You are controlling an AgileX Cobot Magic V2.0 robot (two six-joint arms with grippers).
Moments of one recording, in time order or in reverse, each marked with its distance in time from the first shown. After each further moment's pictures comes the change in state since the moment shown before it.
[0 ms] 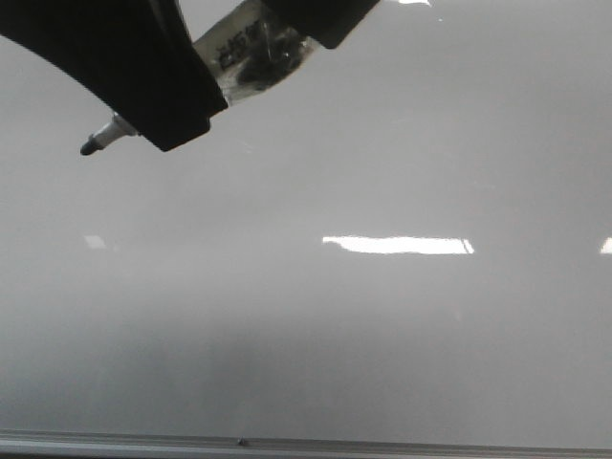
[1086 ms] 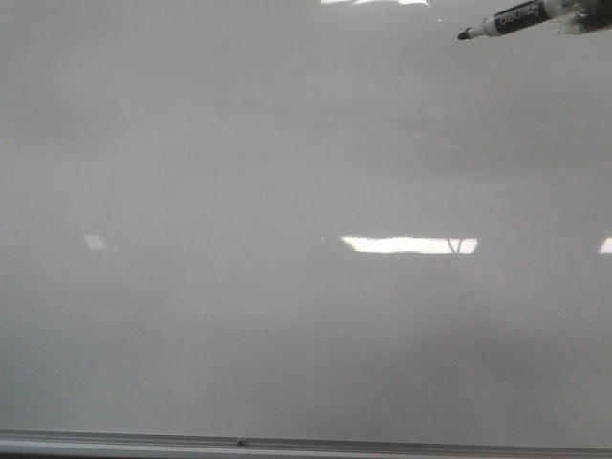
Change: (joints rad) left arm 0.428 -0.353 0.085 0.003 -0.074 -0.210; right arm -0.254 -0.494 0.456 -0.373 -0.430 0.838
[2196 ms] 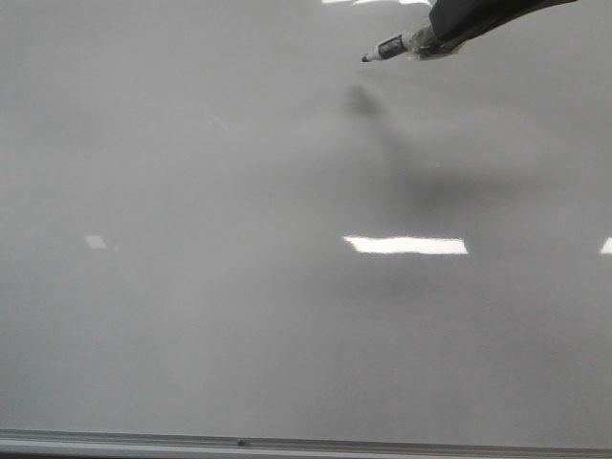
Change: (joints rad) left arm 0.000 0.000 0.000 -0.002 -0.010 0.000; right arm 0.000 0.457 -0.207 0.045 -0.248 0.004
